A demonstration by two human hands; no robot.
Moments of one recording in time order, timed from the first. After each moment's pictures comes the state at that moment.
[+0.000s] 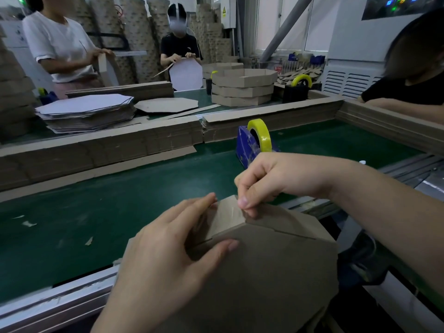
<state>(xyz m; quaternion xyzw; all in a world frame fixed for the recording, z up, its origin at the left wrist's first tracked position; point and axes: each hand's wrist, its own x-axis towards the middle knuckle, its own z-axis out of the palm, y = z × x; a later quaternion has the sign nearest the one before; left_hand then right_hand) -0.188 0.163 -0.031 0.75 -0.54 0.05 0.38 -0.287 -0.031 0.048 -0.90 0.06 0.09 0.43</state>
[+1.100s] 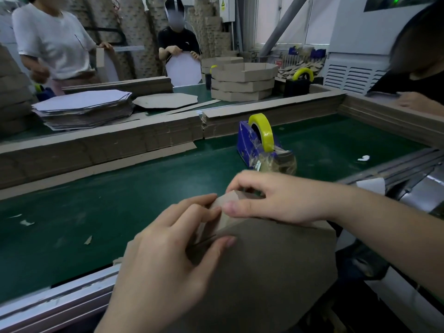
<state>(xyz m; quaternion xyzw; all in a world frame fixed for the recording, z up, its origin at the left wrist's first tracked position) -0.186 0.159 -0.040 0.71 -0.56 0.10 0.42 -0.285 -0.032 0.008 -0.94 0.07 0.01 0.32</state>
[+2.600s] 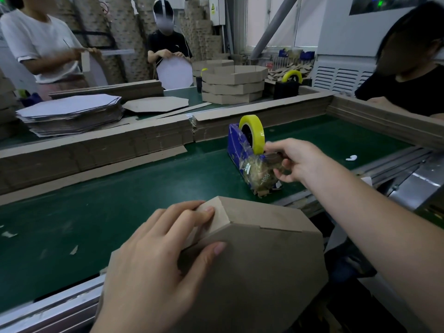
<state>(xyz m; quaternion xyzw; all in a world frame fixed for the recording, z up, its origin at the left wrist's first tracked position) -0.192 0.157 -0.035 0.74 -0.57 0.16 0.33 -0.253 -0.153 -0.024 -0.50 0.50 -0.25 0.66</state>
